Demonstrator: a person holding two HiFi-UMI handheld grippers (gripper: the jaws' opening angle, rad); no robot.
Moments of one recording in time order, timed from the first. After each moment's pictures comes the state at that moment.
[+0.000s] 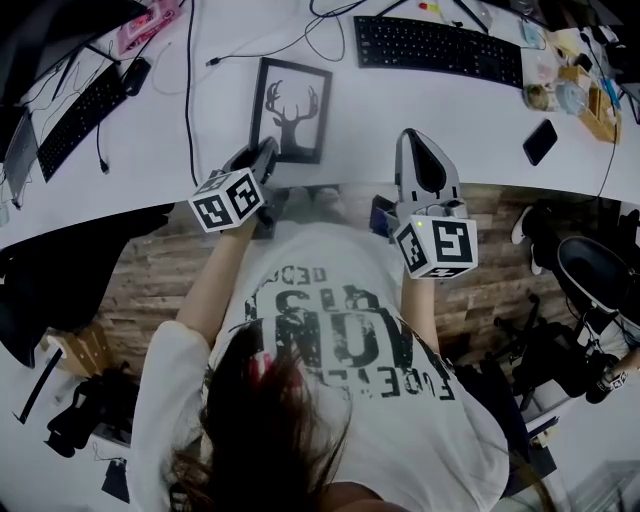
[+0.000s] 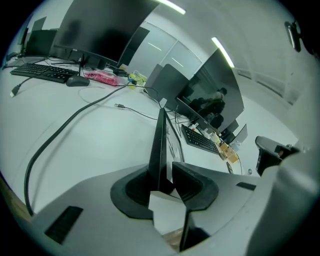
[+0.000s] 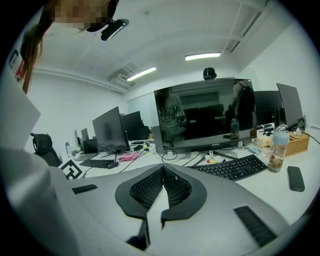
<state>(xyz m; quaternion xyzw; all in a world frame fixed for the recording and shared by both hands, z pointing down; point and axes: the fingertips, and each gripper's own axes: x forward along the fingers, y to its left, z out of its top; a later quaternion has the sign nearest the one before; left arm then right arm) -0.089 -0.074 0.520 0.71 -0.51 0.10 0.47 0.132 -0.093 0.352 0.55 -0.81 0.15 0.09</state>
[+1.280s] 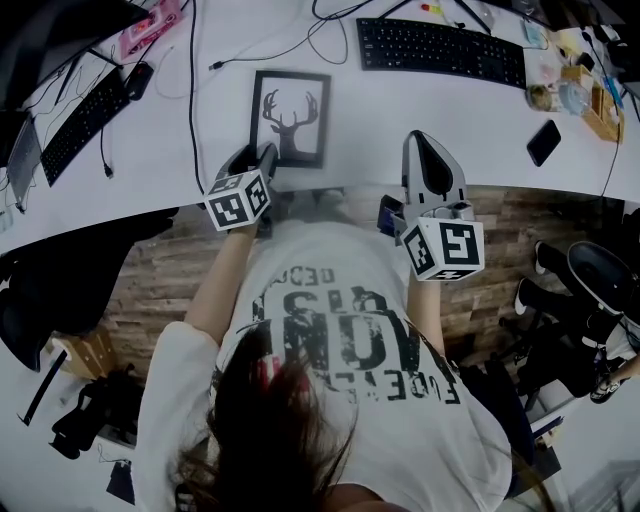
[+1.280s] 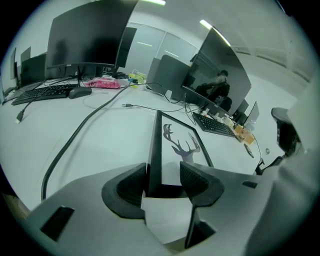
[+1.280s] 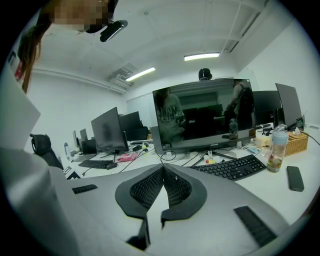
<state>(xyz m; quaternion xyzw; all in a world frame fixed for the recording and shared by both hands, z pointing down) -0.117 -0.072 0.556 0.70 -0.55 0.20 0.41 0.132 -0.098 0.352 0.56 -0.81 0.15 0.09</state>
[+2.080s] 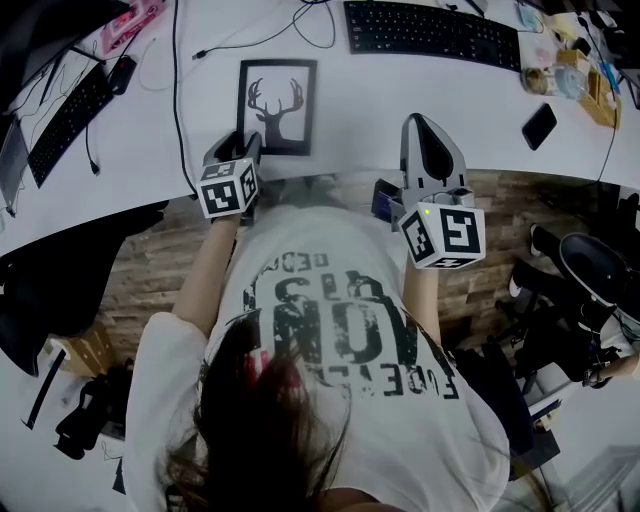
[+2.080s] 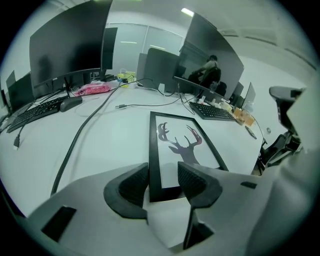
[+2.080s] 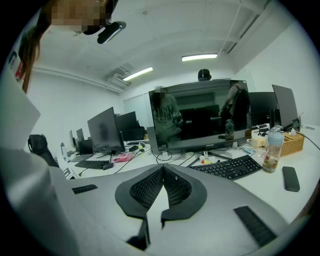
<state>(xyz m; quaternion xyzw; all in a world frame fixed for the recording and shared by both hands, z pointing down) -0.118 -0.073 0.565 0.71 -0.53 0.28 0.36 0.145 -0.101 0.350 0.57 -0.80 0.15 0.09</state>
